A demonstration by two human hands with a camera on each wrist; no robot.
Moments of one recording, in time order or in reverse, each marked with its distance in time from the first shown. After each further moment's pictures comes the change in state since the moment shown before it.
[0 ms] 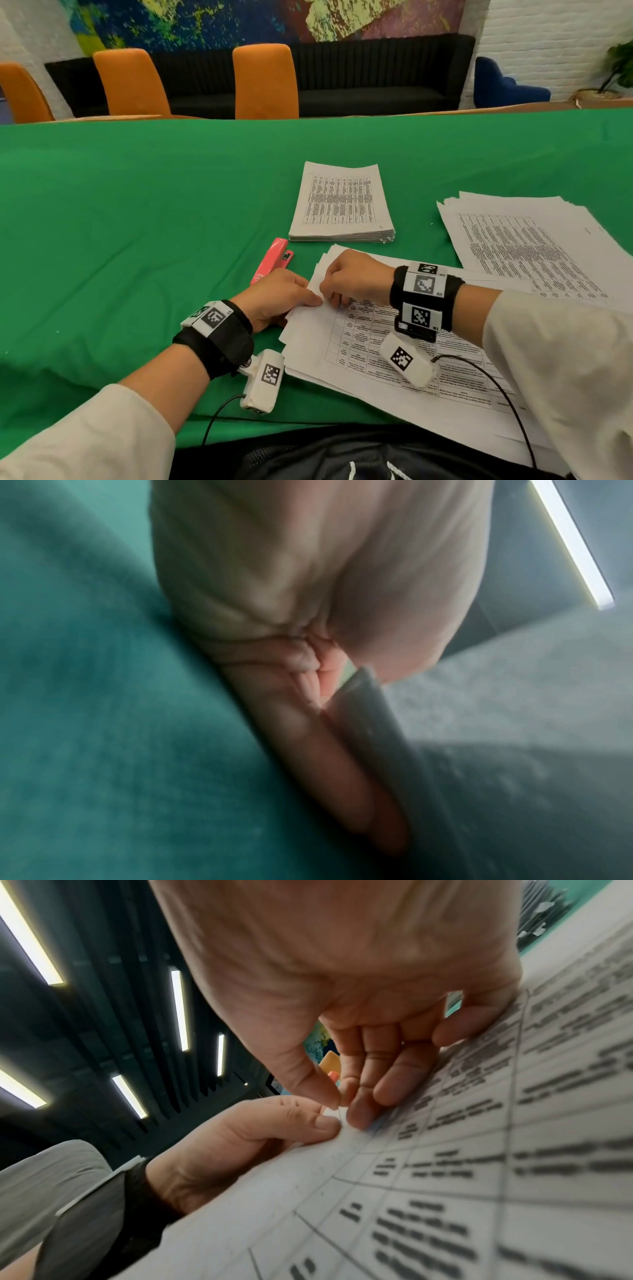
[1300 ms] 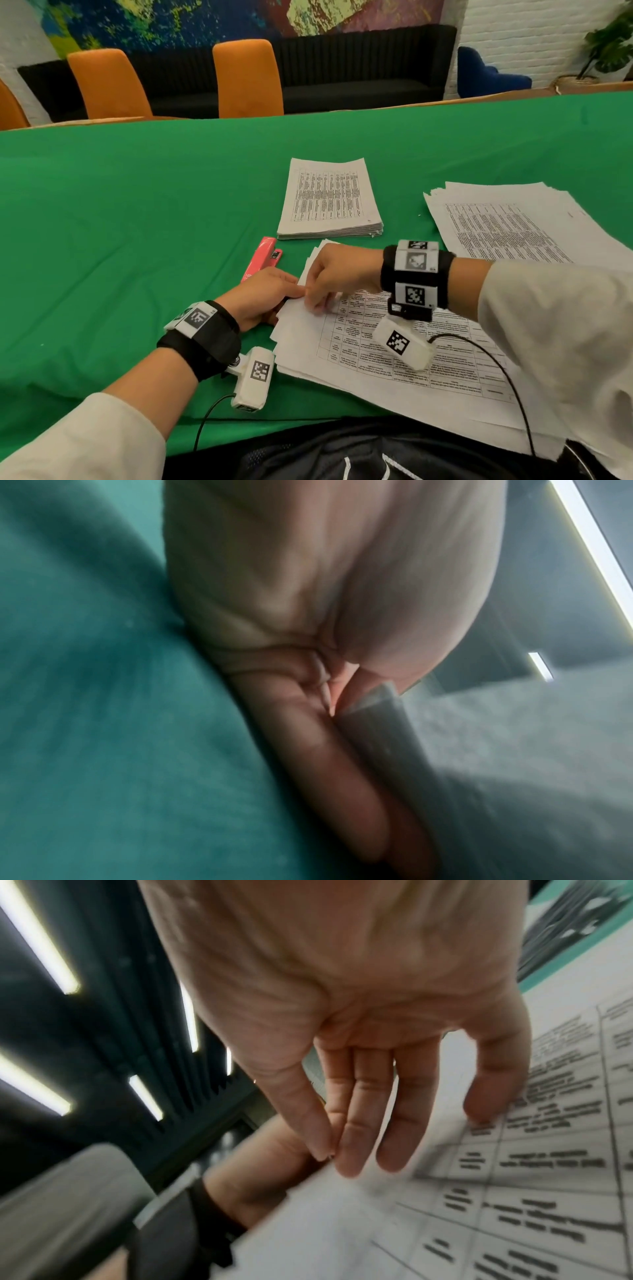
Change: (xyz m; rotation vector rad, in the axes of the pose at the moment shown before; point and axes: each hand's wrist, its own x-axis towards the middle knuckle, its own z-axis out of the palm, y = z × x) left_hand 0.000 -0.001 -0.004 -0.043 -0.070 -0.001; right_hand -0.014 -0.014 -0.014 -0.044 -0.238 -0.061
